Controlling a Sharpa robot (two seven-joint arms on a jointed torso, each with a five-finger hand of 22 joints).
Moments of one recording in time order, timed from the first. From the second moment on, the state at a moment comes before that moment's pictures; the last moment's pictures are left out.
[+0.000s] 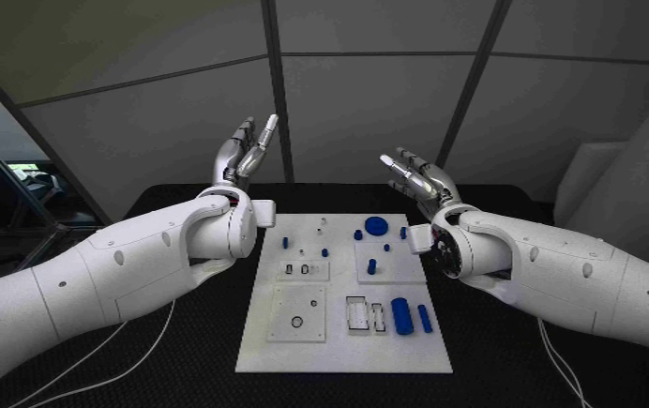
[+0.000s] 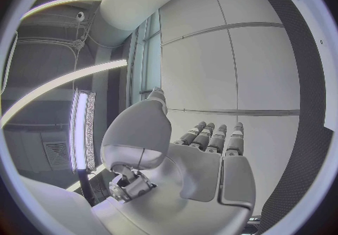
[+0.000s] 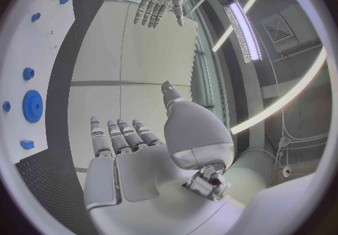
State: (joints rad) left arm 1.11 -0.68 0.09 1.37 -0.05 -0.69 0.51; left_hand 1.08 0.07 -0.12 0.29 0.13 0.07 0.12 0.01 0.01 0.05 0.09 0.01 0.01 0.04 0.13 0.01 0.01 0.19 0.05 0.22 0.01 0.01; right arm 1.08 -0.71 0.04 1.39 -0.13 -0.50 0.38; right_hand 1.06 0.15 -0.02 -0.04 0.15 0.17 0.13 0.03 0.03 0.24 0.20 0.05 0.03 0.20 0.19 0.05 0.03 0.10 0.23 0.28 0.07 0.05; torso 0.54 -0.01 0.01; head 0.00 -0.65
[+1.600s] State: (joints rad) left arm 1.11 -0.90 0.09 1.66 -0.15 -0.51 0.43; left_hand 1.42 0.04 -0.05 0.17 0.13 0.95 0.19 0.16 0.07 1.10 0.13 0.15 0.08 1.18 0.08 0.24 0.27 0.20 1.00 0.18 0.44 0.20; right arm 1.21 -0.71 0.05 1.38 -1.55 -0.22 -0.05; right_hand 1.24 0.01 0.24 -0.26 0.19 1.04 0.16 0.07 0.07 1.18 0.09 0.06 0.07 1.46 0.00 0.85 0.58 0.17 1.11 0.09 0.85 0.42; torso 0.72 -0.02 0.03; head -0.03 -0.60
